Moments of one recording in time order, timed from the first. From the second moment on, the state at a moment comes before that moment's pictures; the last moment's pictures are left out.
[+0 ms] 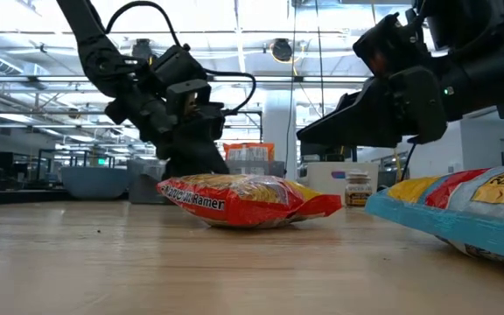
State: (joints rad) left arm 0.19 1.75 0.71 0.31 0.51 -0.54; right arm 0.36 1.75 0.49 1.00 0.47 -0.05
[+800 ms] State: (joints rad) left arm 0.13 1.75 0.71 0.31 0.50 -0.56; right arm 0.31 1.75 0.49 1.00 0.47 -0.08
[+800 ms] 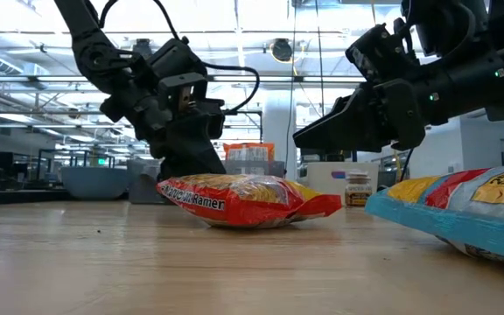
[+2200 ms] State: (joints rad) left arm 0.12 1.75 0.71 0.29 0.50 -0.53; right arm 0.32 1.75 0.49 1.00 0.47 -0.07
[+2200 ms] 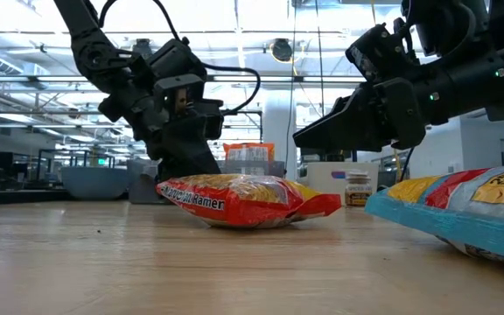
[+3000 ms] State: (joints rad) left arm 0.11 1.75 0.71 0.29 0.50 -0.51; right arm 0.32 1.75 0.49 1.00 0.47 -0.07
